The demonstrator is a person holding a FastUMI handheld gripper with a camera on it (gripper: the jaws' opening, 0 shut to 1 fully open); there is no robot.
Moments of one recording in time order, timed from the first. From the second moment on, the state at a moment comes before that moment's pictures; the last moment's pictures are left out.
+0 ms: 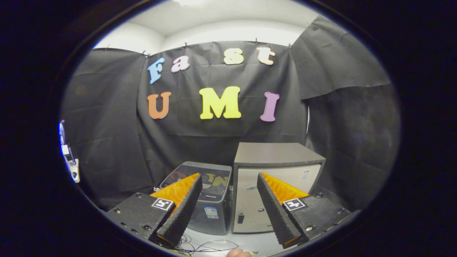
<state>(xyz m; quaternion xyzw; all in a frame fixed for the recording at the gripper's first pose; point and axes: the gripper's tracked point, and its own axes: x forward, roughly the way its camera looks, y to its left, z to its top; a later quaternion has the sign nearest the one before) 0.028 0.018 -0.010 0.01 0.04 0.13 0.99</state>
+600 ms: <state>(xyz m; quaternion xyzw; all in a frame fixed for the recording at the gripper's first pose) 0.032 0.017 -0.007 0.01 0.04 0.13 0.99</state>
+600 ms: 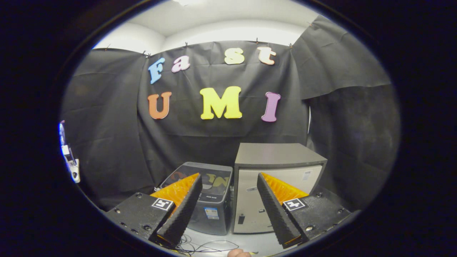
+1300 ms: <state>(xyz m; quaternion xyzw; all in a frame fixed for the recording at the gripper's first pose) 0.036 0.025 -0.002 0.01 0.03 0.14 0.99</state>
